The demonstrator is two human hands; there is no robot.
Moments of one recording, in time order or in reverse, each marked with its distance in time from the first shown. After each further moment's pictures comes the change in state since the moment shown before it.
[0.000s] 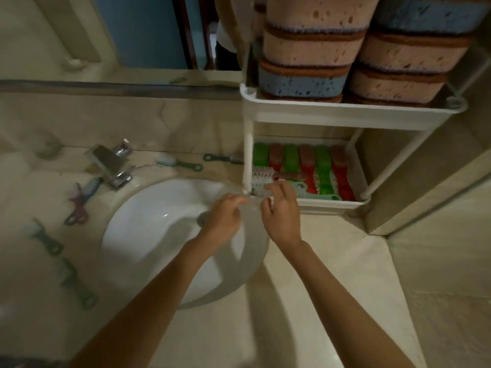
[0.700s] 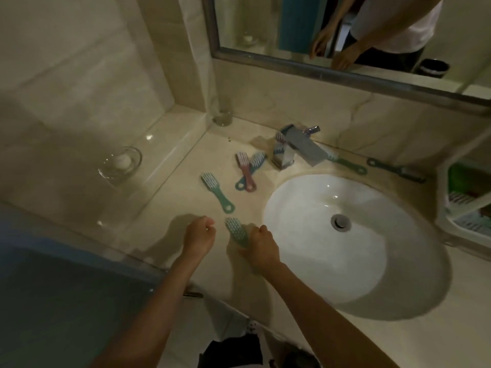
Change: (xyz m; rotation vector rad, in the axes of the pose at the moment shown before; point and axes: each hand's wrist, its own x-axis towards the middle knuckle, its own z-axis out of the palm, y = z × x) left_hand -0.154 -0.350 -0.184 -0.133 0.320 -0.737; right_hand -0.117 -0.278 0.258 -0.154 -0.975 0.004
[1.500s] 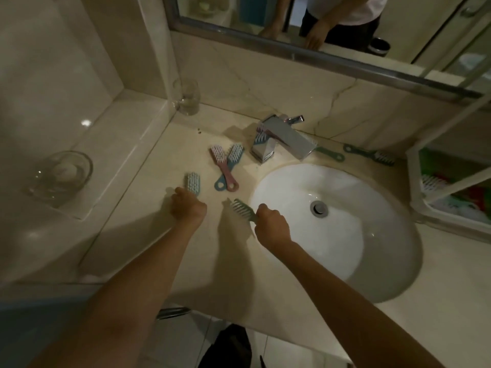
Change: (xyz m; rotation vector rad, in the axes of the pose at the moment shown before) left_hand 0.108 0.039 0.019 0.117 -0.012 -0.148; right_hand 0.040 -0.002 -0.042 -0.073 0.161 0.224
